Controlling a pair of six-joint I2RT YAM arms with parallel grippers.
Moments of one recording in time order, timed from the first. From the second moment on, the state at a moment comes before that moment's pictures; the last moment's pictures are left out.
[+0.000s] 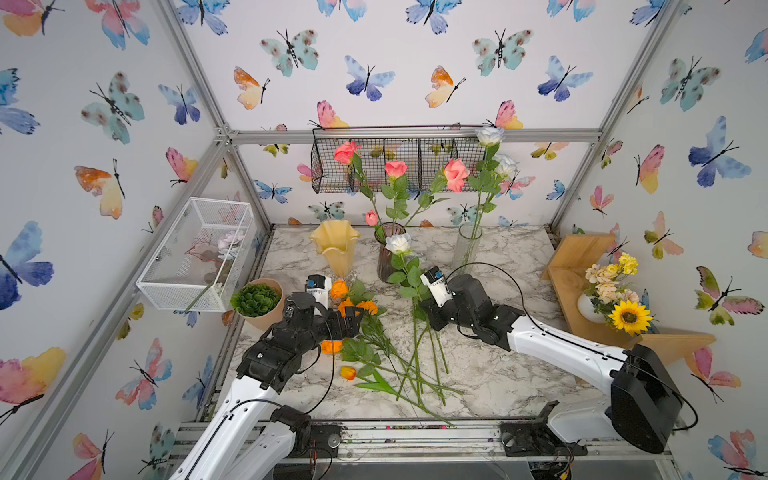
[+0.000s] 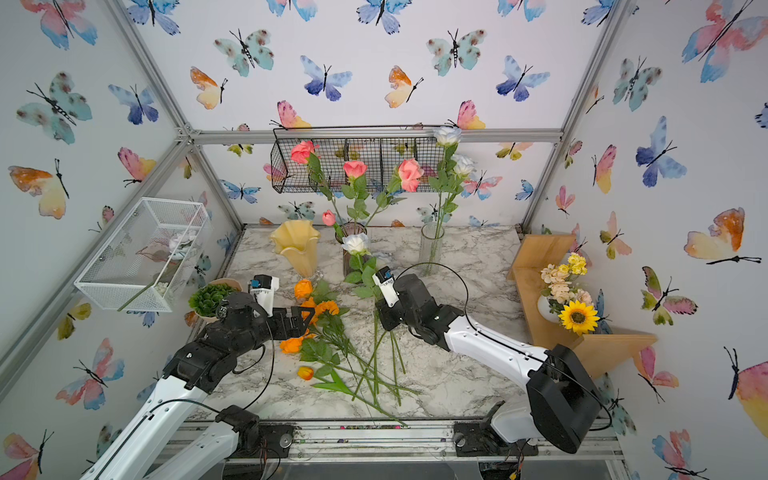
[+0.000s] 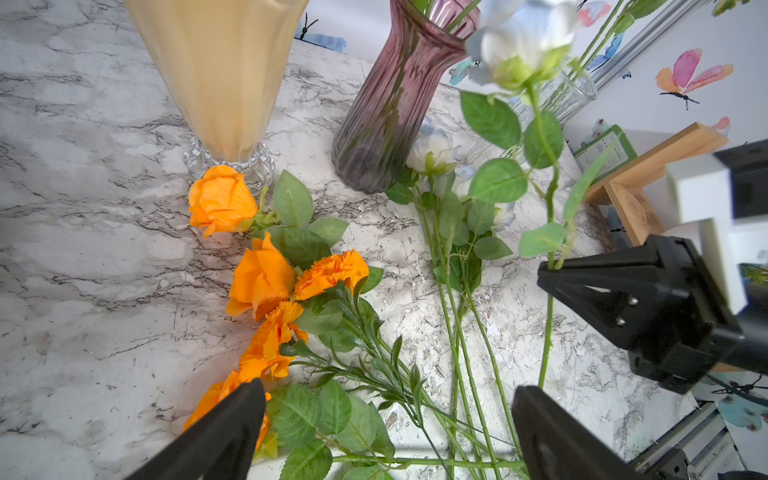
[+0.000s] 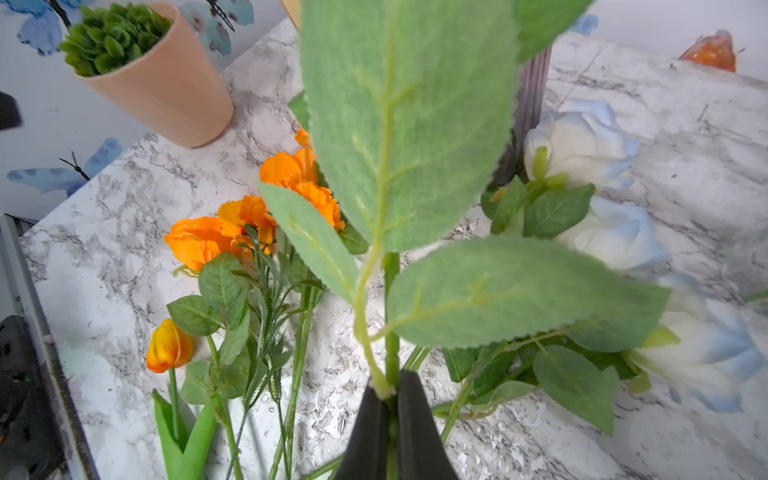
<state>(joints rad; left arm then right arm) -0.39 0.74 0.75 -0.58 0.16 -0.41 0.80 1.44 0.91 -0.14 -0.09 0.14</state>
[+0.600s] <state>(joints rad) -0.39 0.74 0.75 -0.58 0.16 -0.41 0.80 1.01 0.78 0.05 0.18 0.16</state>
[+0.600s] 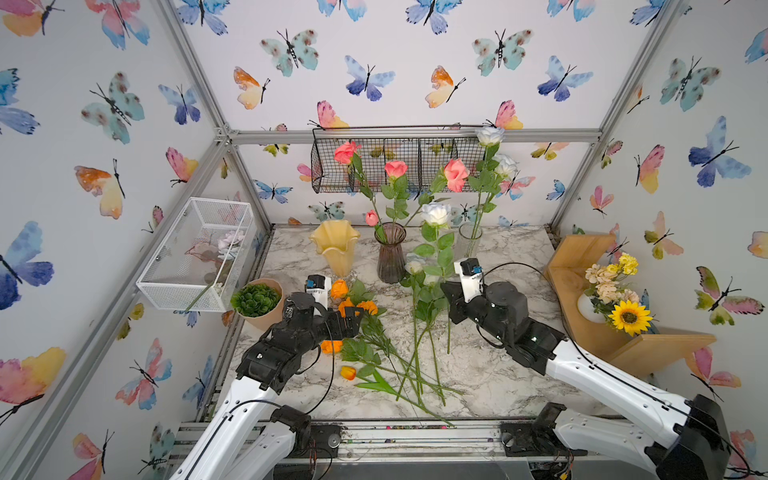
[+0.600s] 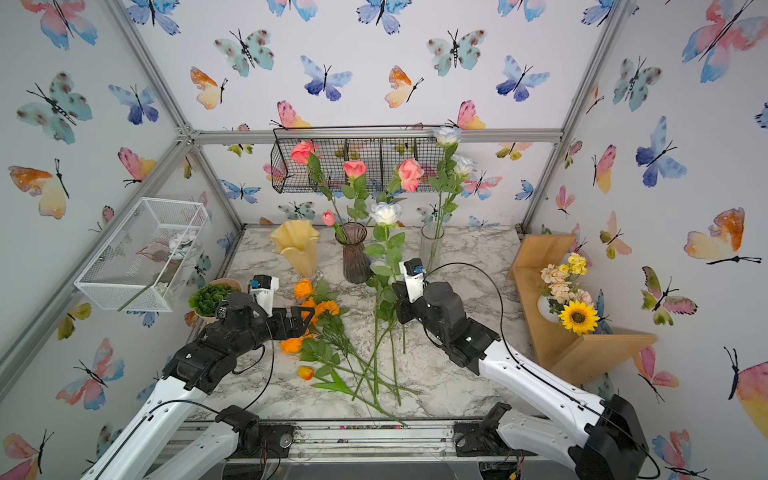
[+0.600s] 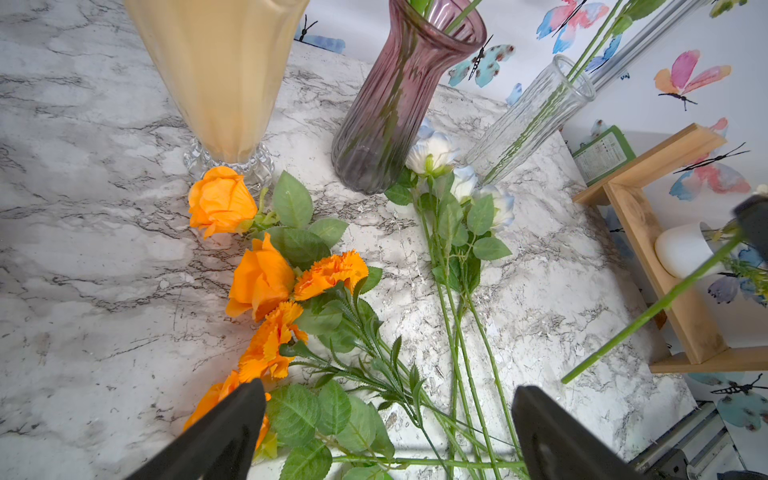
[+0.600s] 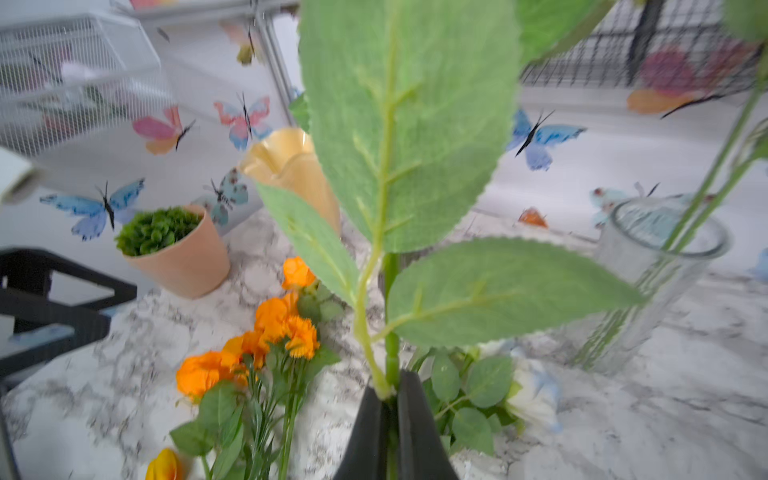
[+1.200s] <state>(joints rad) -0.39 0.74 0.75 -0.58 0.16 -0.41 0.59 0.97 0.86 0.35 0.59 -0.03</state>
